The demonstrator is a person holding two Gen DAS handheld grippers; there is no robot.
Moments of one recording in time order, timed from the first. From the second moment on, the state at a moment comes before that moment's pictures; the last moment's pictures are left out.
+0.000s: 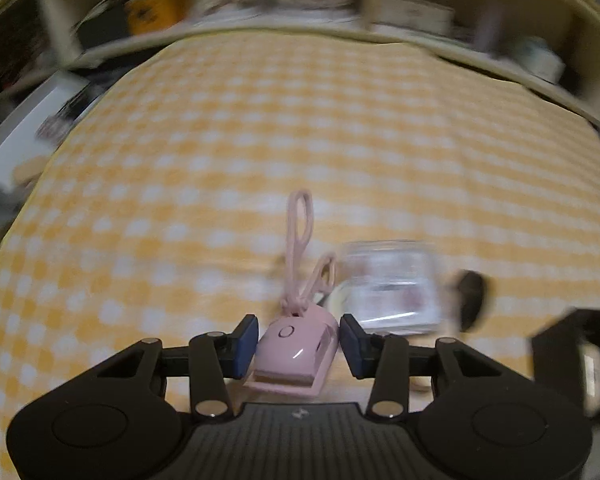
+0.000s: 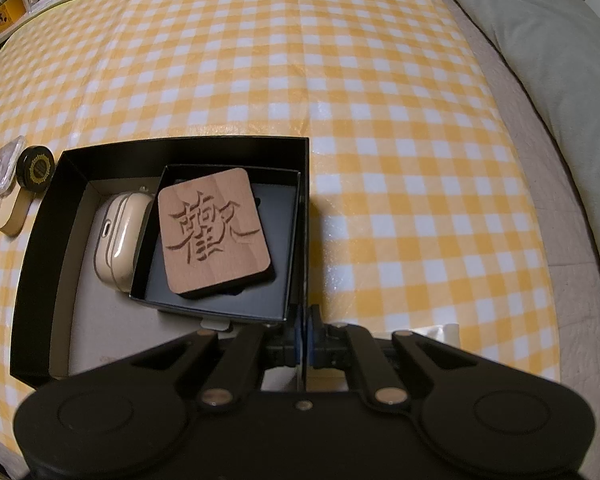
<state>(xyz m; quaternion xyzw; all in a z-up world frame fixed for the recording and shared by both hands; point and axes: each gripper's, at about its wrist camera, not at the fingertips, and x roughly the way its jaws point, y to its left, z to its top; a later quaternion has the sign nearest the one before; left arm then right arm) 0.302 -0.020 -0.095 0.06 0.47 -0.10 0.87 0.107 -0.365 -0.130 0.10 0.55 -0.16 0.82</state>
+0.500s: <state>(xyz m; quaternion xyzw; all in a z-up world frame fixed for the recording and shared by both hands) 0.287 -0.040 -0.095 0.02 0.46 -0.12 0.88 0.108 -0.363 -0.130 0.10 0.55 -0.16 0.82</state>
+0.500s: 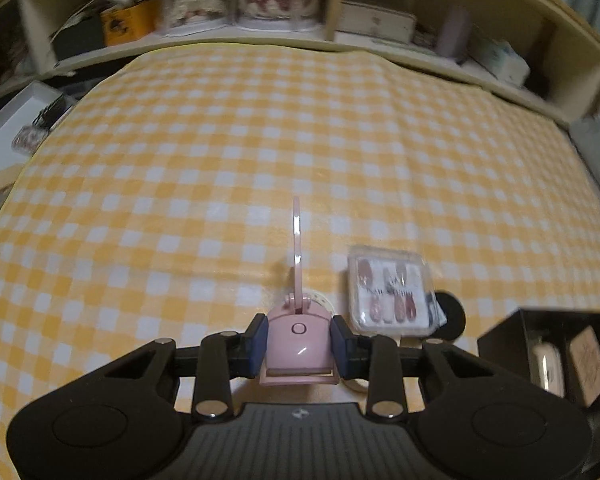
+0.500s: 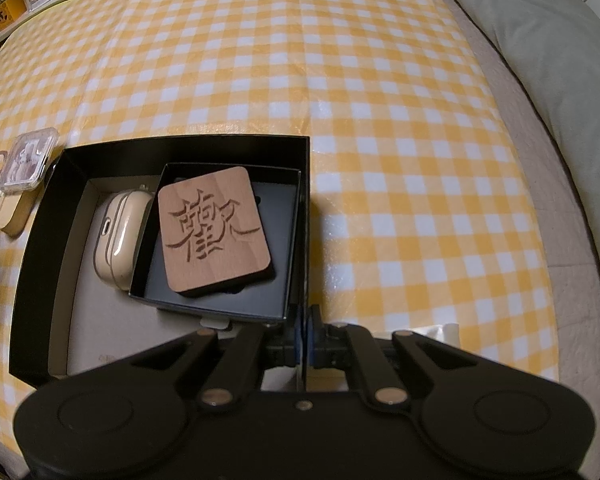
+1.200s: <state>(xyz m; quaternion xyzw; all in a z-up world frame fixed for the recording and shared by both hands) 0.168 -0.159 -0.037 0.13 0.34 -0.45 0.81 0.109 -0.361 -0.129 0.09 0.55 -0.16 0.82</state>
